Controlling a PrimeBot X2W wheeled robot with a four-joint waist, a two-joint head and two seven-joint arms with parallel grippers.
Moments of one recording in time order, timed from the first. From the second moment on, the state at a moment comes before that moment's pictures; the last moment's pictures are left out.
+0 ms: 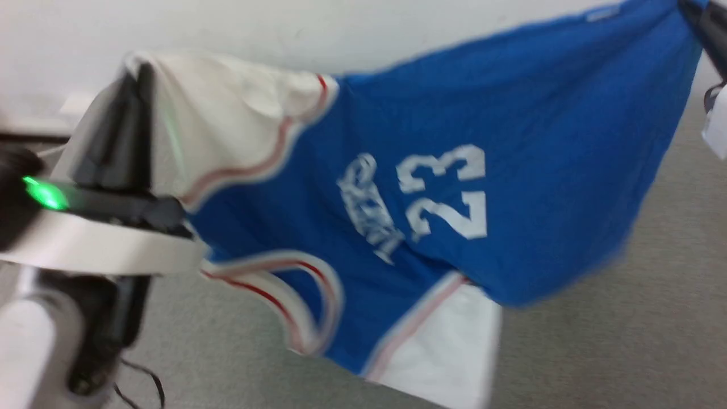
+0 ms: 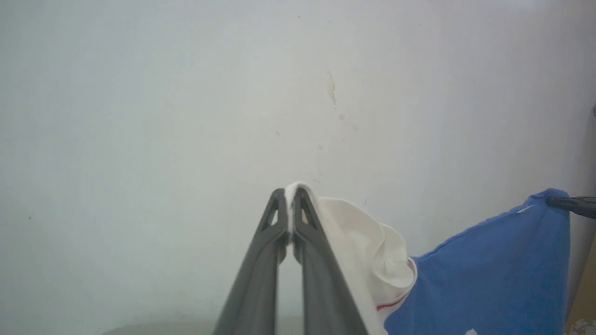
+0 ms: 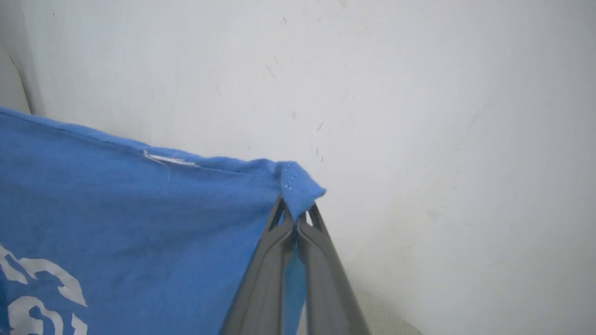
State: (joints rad) left arm -0.34 0.56 -0.26 -0.47 -0.61 0.31 0.03; right arm -0.75 -0.66 0.29 0.07 0.50 0.13 0.41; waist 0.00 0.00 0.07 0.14
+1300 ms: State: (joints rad) left arm -1.55 0.60 -0.28 0.16 -0.51 0.04 0.02; right arm -1.38 -0.54 0.25 0.30 0.39 0.13 0.15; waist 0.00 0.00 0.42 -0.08
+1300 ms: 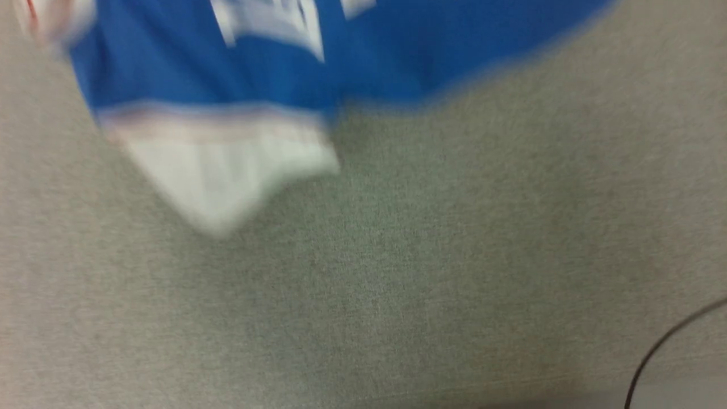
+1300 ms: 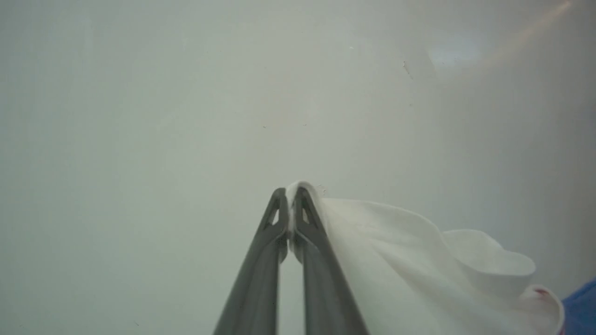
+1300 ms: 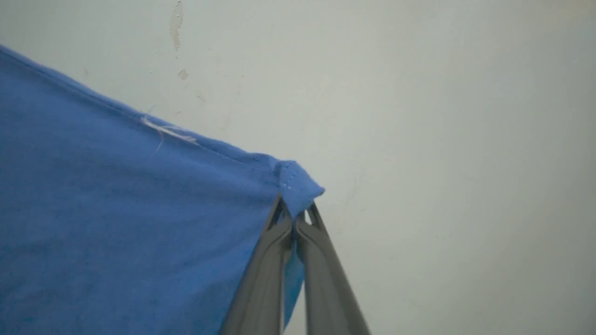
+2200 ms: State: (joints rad) left arm -1.16 0.41 -0.38 0.47 -0.49 -0.05 -0.26; right arm -1.25 -0.39 0.44 0.85 0.37 0.13 -0.23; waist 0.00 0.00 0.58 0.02
